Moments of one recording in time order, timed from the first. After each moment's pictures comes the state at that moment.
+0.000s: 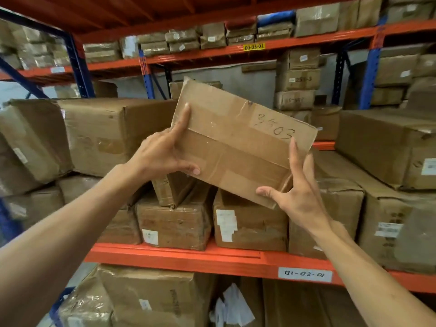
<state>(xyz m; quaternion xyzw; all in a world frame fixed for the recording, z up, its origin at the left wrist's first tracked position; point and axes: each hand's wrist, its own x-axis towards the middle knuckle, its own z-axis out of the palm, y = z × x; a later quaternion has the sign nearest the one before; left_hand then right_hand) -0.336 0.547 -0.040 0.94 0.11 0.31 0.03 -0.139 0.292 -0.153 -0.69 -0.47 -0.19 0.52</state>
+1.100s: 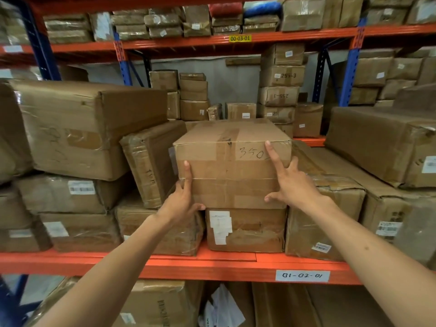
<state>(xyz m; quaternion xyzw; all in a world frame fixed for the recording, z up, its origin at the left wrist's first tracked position) -0.254 0.594 -0.206 0.95 0.15 0.22 0.15 -0.071 0.338 -0.154 -0.88 -0.41 -0.18 0.16</state>
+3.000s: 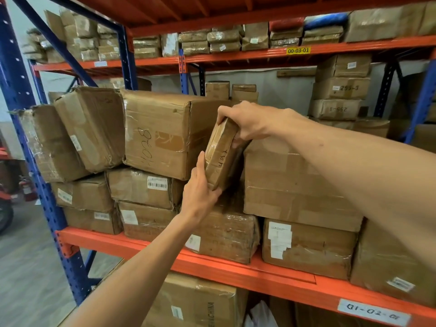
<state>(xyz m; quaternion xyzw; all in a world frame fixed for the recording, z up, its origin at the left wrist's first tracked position) -0.347 0.630 -0.162 0.83 0.28 0.45 0.19 -0.197 0.543 0.029 -0.68 -0.70 -0.18 0.06</state>
